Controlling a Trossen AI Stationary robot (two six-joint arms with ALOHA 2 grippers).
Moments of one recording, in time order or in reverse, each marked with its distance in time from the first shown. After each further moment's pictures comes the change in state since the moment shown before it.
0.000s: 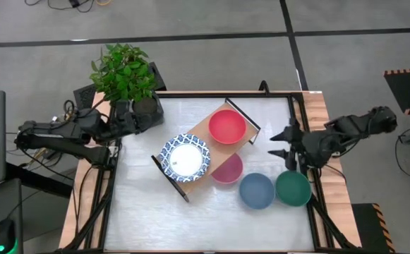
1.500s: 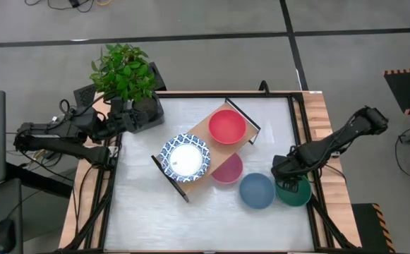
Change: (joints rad) left arm 0.026 -0.044 0.000 -0.059 -0.042 0.181; right arm 0.072 0.330 -0.250 -0.310 -0.508 0.329
